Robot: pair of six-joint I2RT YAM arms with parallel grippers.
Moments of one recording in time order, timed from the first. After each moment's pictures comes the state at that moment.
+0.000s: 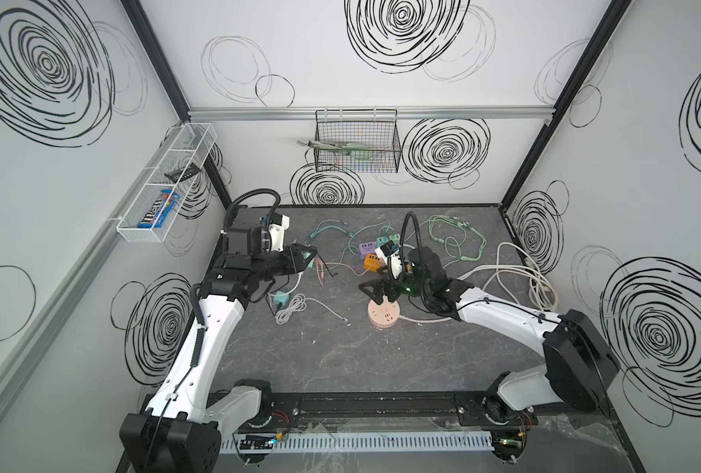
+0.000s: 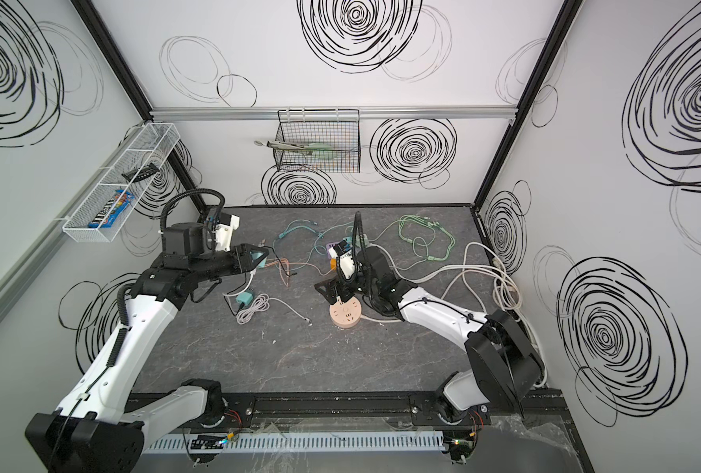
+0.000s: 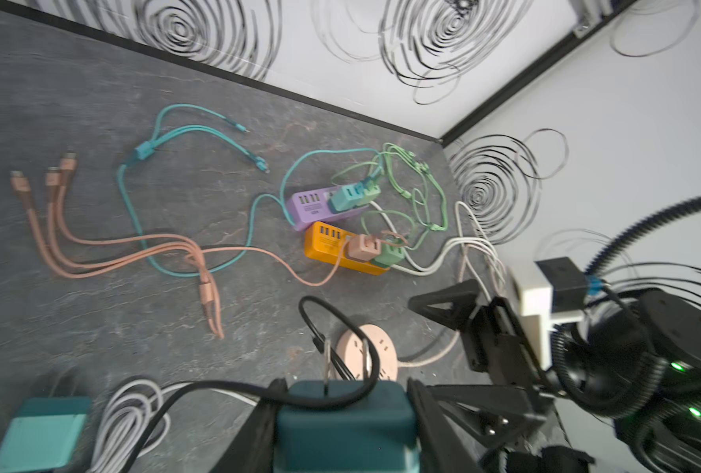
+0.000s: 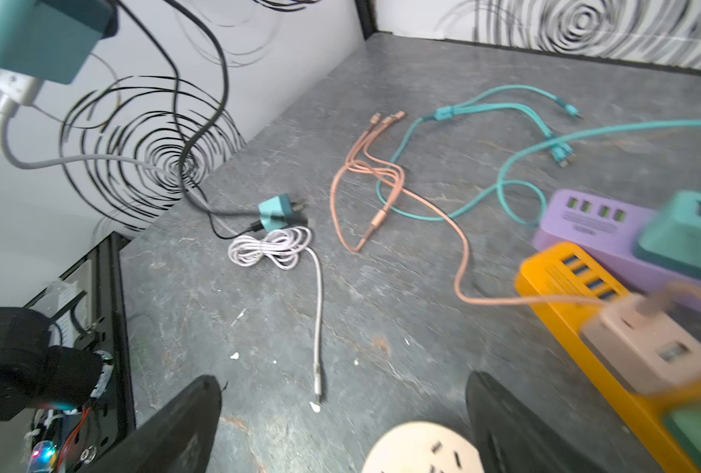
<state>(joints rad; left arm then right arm) -0.07 1.09 1.10 -0.58 0.64 -0.37 0.73 1.48 0.89 0.13 -0.39 0.18</state>
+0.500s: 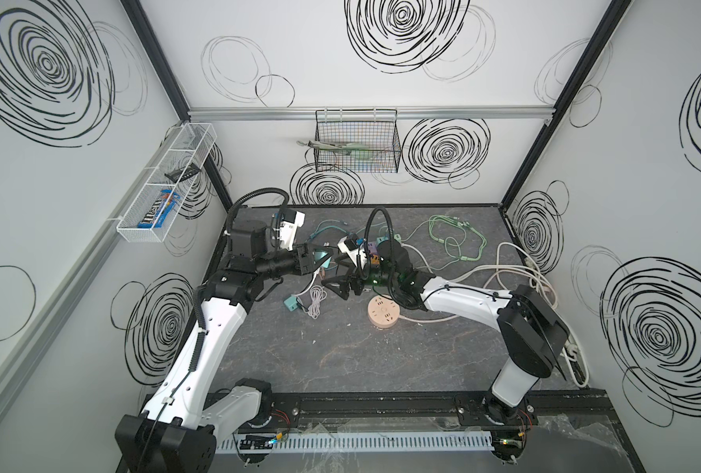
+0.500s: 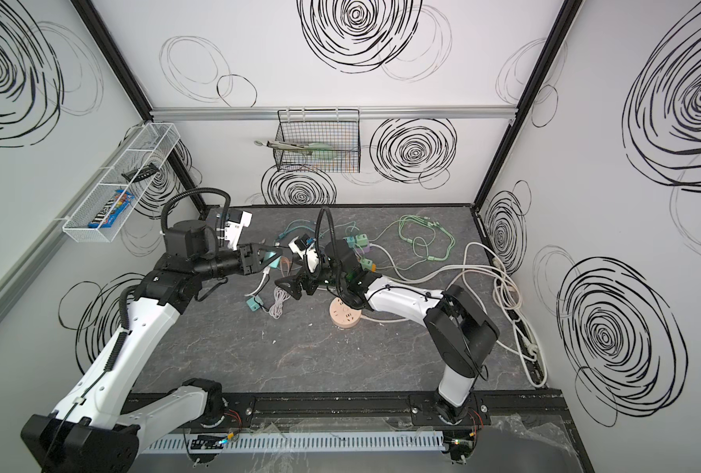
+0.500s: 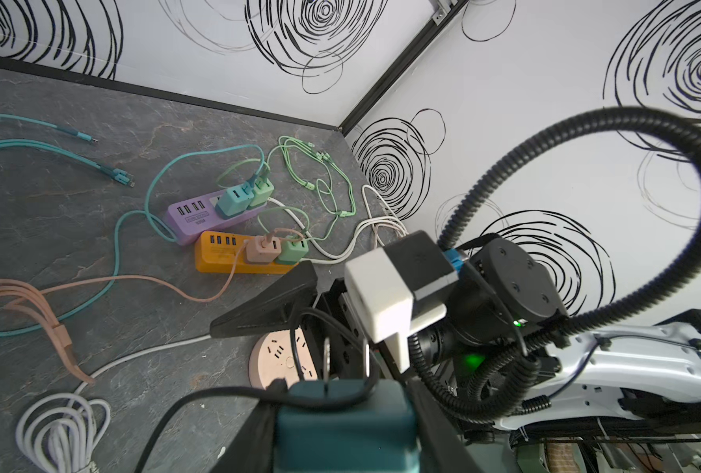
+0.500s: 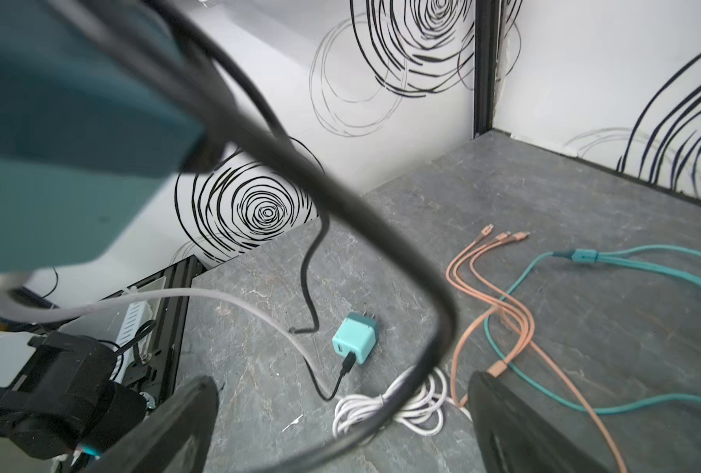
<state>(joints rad) -0.14 1.09 1.10 -0.50 0.78 -0.40 0.83 1.71 1.09 0.42 -0.45 0.17</state>
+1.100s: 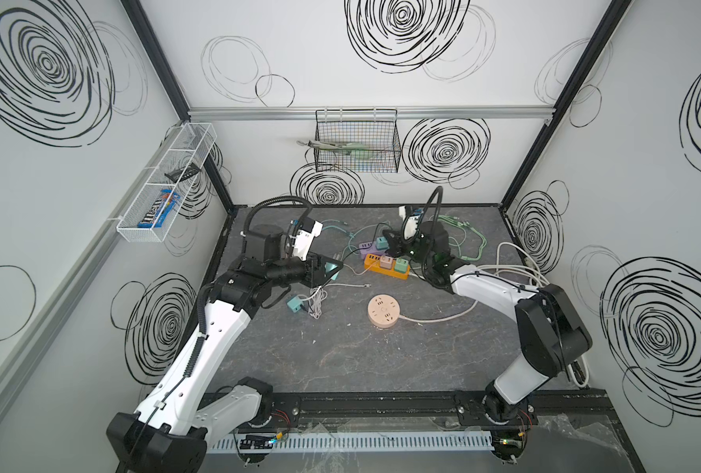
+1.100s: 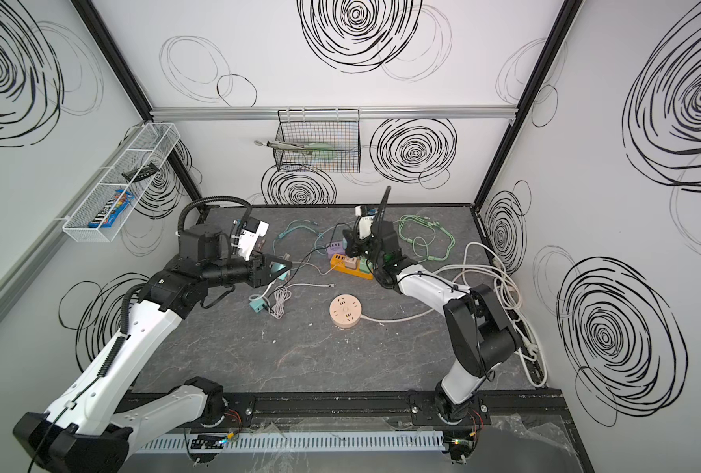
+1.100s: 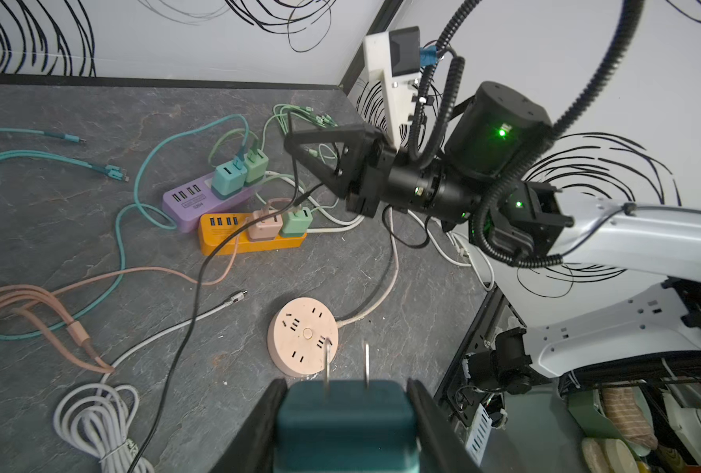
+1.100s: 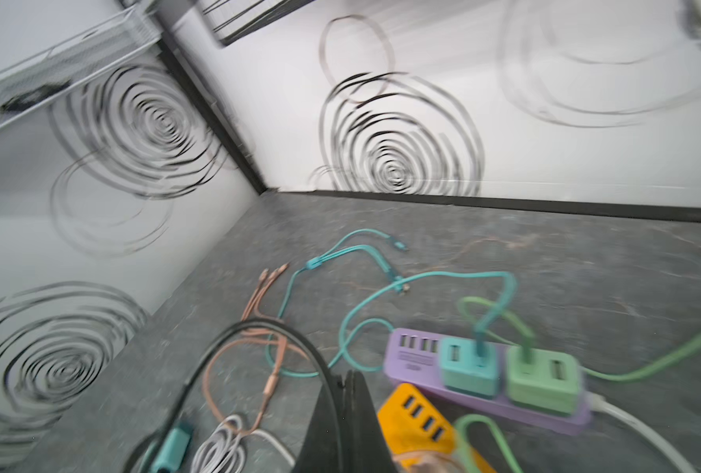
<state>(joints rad) -0.25 1.06 1.12 -0.62 0.66 -0.23 0.46 1.64 1.03 0.36 -0.18 0.39</state>
